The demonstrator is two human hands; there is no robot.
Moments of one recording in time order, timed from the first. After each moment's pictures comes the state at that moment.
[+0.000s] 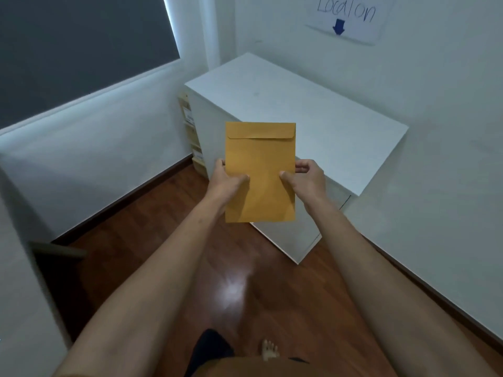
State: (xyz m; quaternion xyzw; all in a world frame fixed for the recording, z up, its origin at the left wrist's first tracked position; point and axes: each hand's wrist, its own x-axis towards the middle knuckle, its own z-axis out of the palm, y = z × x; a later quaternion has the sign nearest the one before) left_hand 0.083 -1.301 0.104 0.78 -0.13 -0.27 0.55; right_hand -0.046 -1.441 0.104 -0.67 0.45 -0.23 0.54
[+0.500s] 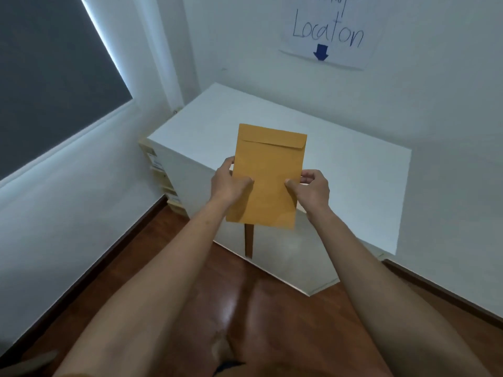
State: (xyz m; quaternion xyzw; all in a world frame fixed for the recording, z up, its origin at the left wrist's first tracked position) left_hand 0.277 -1.470 0.107 0.79 -0.29 -0.28 0.47; right_hand 0.112 -1.563 0.095 -0.59 0.57 -0.31 0.49
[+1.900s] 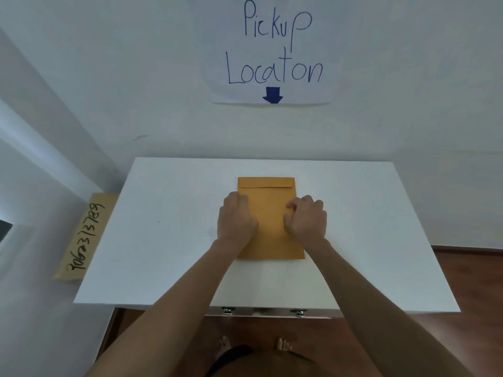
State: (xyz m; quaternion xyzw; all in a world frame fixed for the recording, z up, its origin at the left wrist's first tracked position) left_hand 0.387 -1.717 0.038 0.73 -0.66 -0.11 0.16; right_hand 0.222 -1.745 0.033 -0.66 0.73 -0.10 0.15
